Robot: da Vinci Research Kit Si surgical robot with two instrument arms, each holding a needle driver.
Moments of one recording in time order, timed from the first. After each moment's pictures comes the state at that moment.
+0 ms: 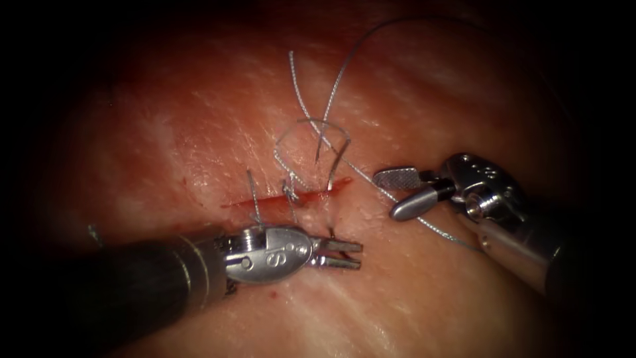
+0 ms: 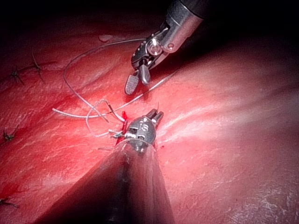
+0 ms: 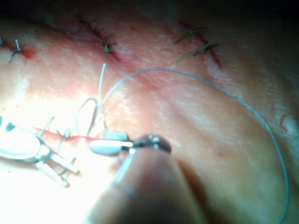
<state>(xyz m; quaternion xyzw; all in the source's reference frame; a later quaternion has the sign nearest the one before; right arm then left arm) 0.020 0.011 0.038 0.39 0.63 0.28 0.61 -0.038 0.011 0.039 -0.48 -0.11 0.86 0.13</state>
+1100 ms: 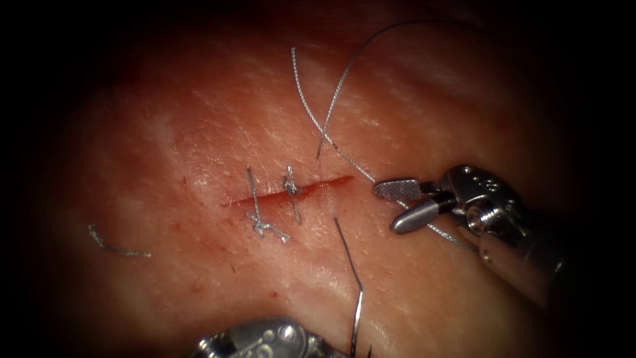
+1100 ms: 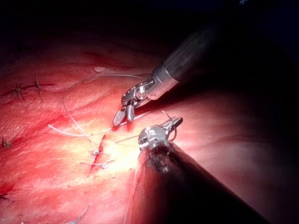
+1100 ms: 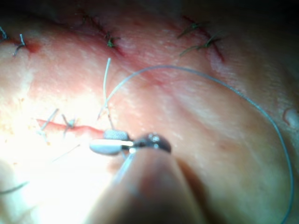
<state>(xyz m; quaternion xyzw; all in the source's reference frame) 0.020 0.010 0.037 0.39 0.63 0.28 0.61 -0.038 0.008 0.018 -0.61 -0.37 0.64 0.29</state>
